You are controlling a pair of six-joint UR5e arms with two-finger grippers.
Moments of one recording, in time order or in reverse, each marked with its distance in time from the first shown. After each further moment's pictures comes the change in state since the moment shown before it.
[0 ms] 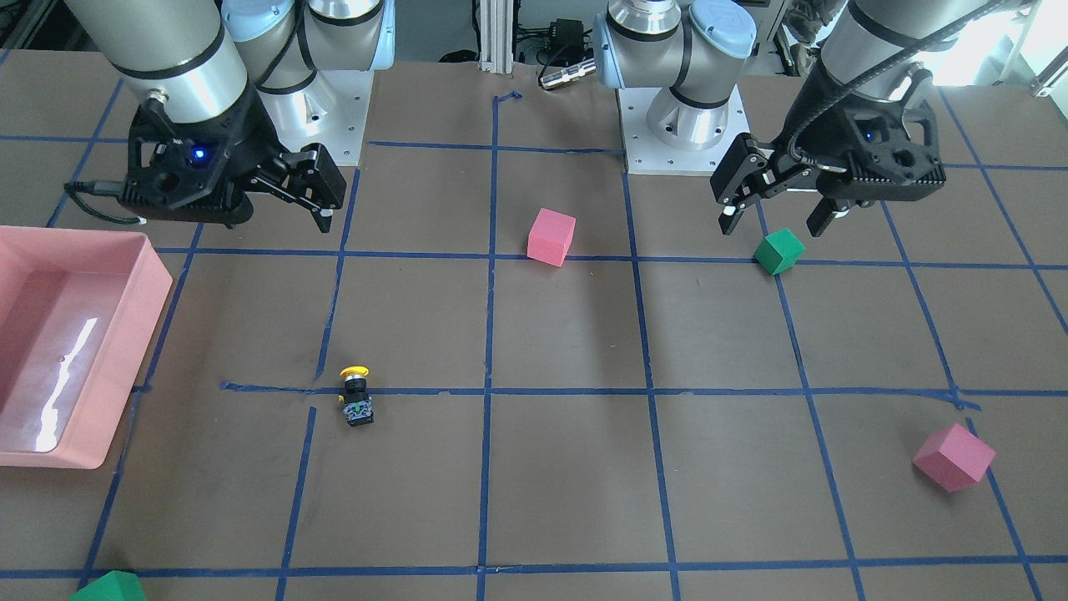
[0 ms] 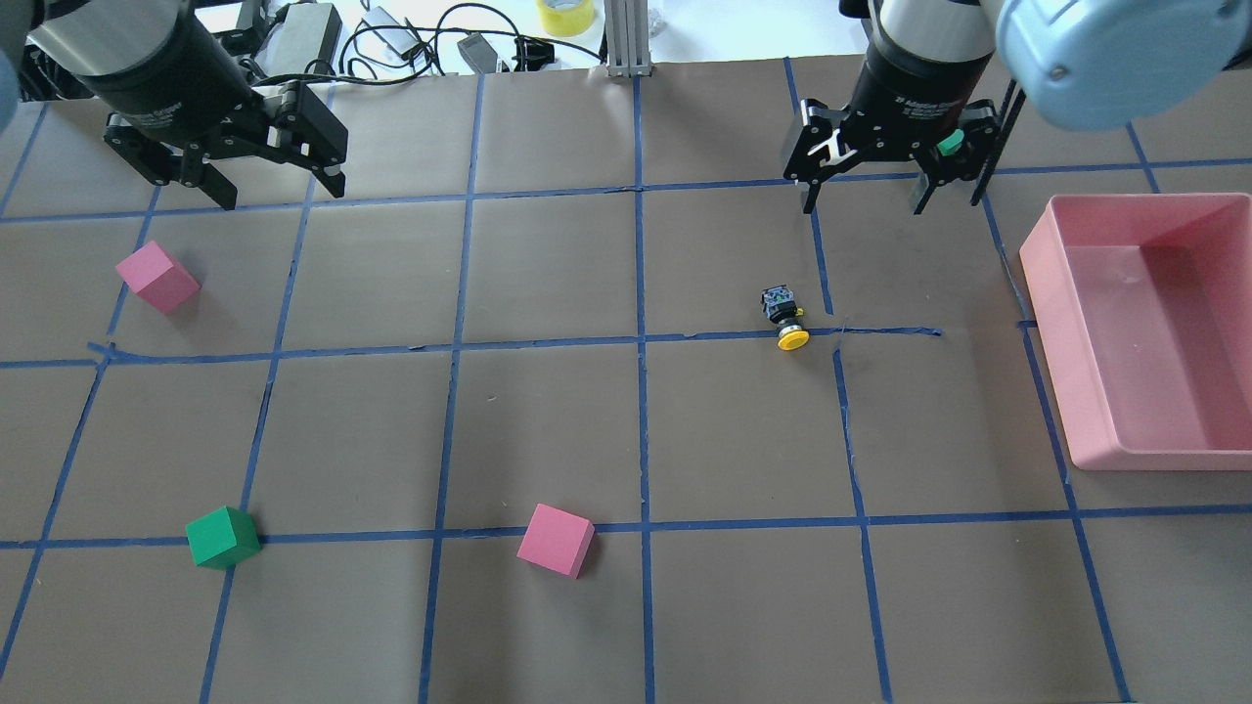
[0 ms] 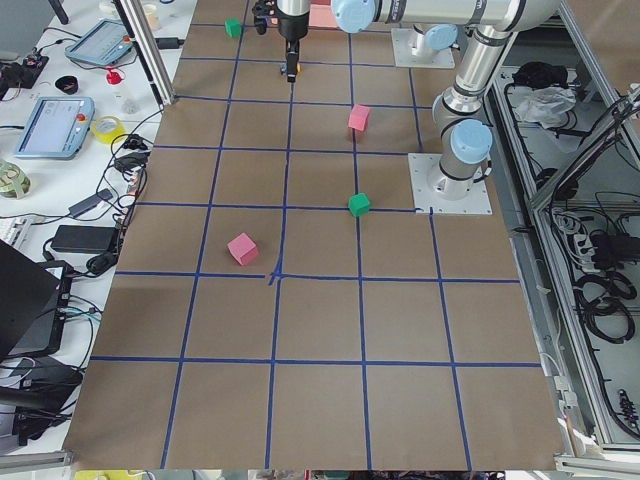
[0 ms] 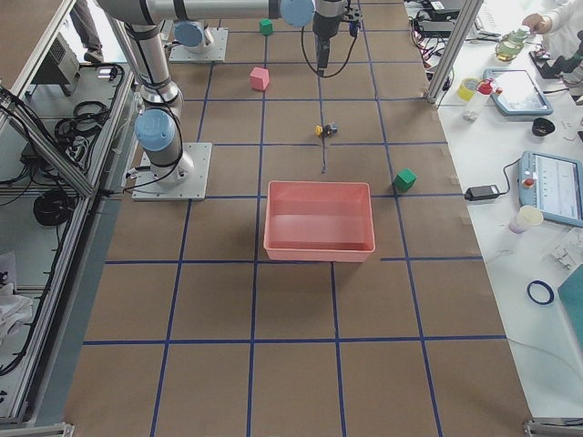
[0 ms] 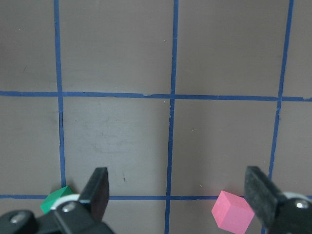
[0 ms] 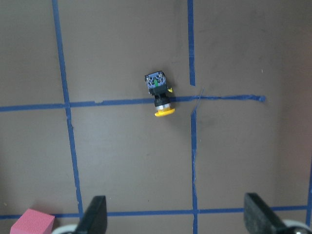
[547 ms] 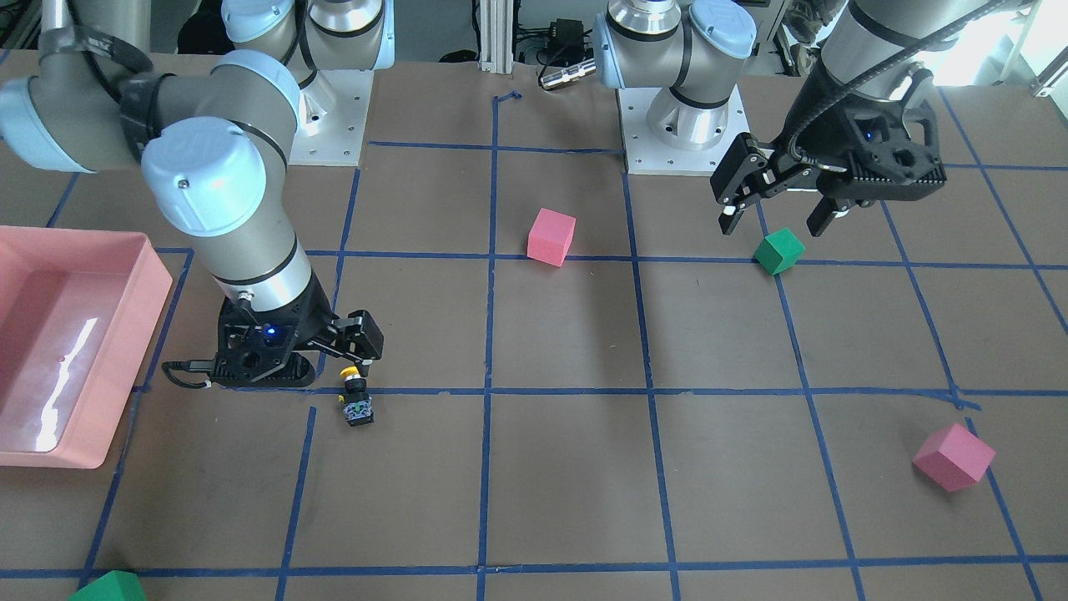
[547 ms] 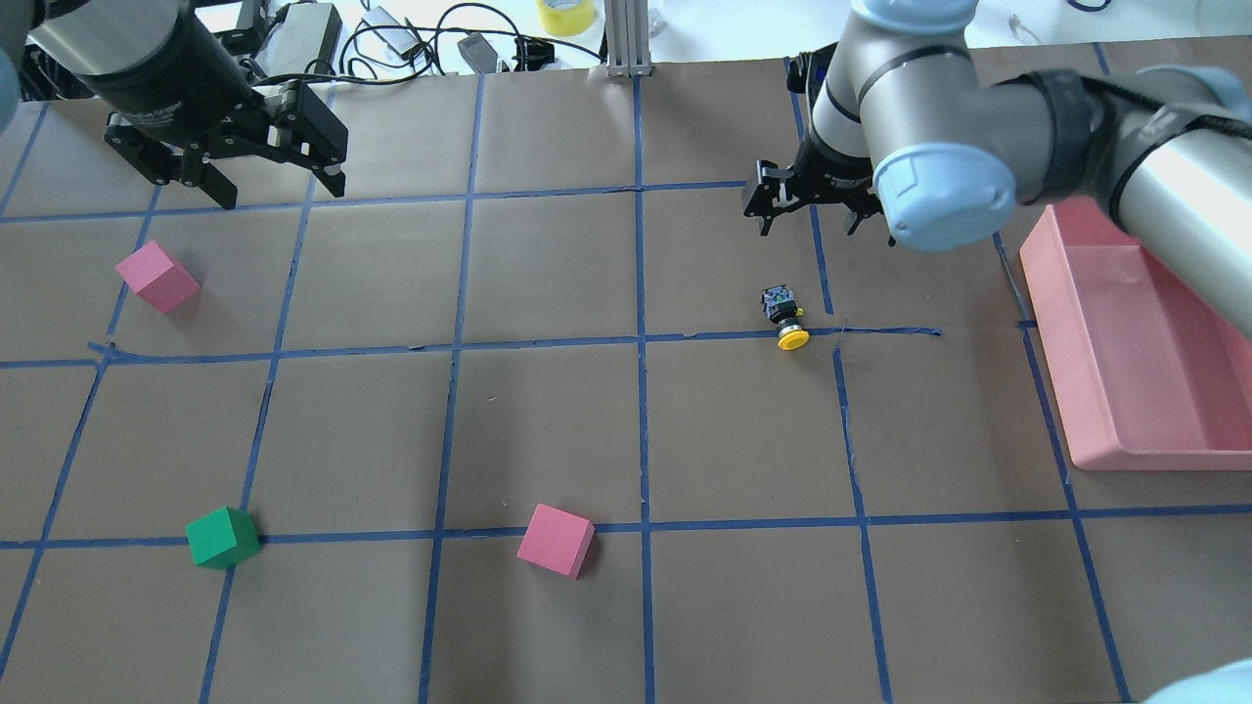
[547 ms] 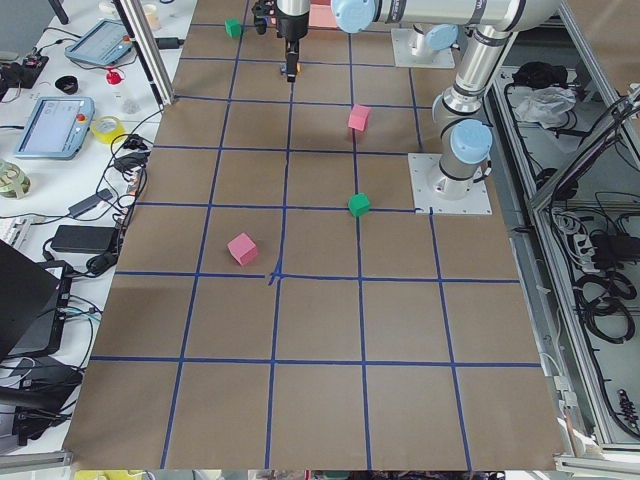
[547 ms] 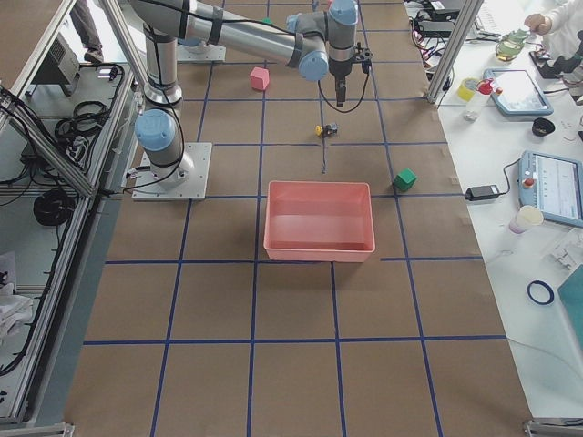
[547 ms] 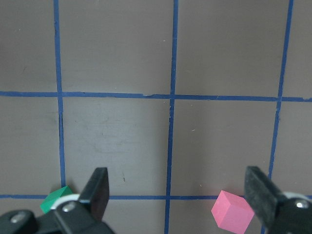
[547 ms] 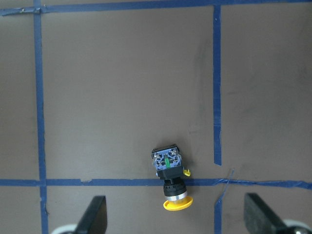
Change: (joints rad) left arm 0.000 0.000 0.001 0.001 0.000 0.000; right arm 0.011 0.154 0.227 -0.524 0.001 -0.037
